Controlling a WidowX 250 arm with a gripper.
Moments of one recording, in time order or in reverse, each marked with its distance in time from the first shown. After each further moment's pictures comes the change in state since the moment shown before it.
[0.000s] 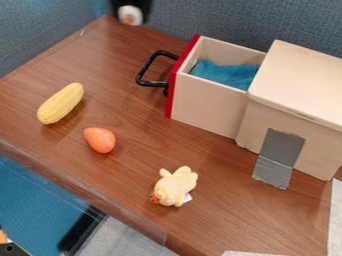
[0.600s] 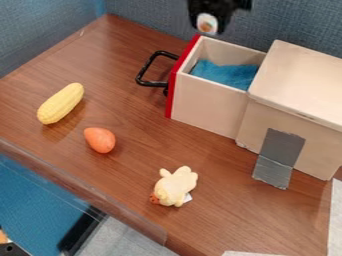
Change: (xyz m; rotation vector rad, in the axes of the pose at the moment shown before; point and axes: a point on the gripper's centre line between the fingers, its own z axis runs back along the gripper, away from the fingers) arm -0.008 -0.093 -0.006 -0.008 -0.007 -0.198
